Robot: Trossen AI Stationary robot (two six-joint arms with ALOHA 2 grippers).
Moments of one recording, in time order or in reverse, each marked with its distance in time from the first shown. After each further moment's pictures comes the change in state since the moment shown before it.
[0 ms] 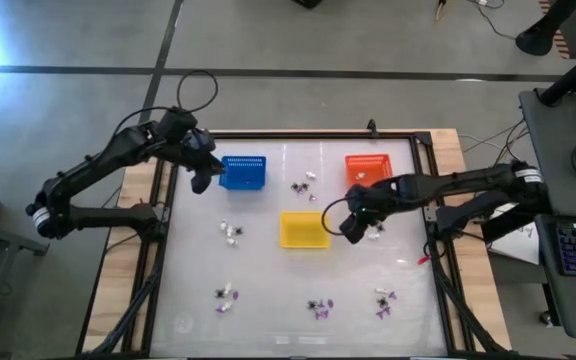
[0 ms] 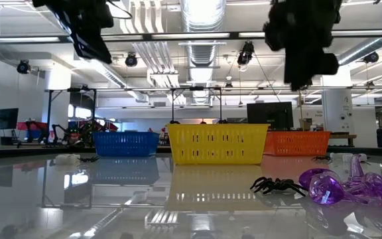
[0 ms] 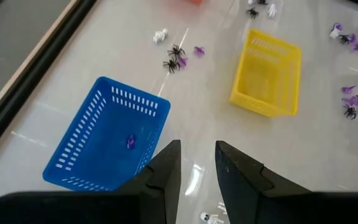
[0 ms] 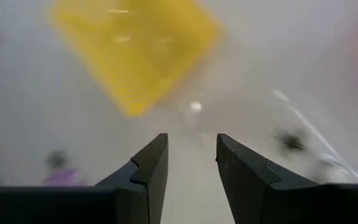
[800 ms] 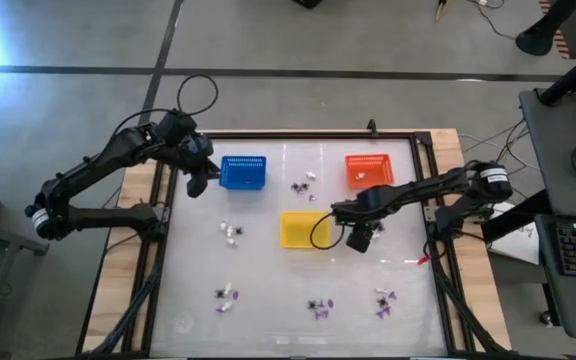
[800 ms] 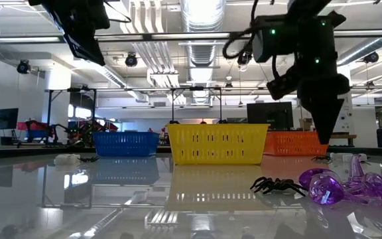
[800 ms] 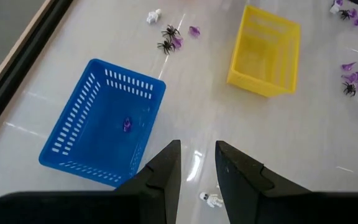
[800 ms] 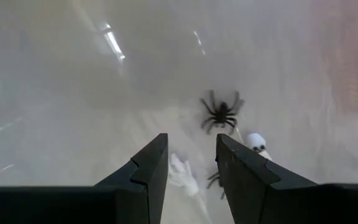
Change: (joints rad) left arm 0.000 -0.011 -0.006 -0.071 0.000 0.054; right arm -0.030 0.272 -0.051 -0.116 0.028 -0.347
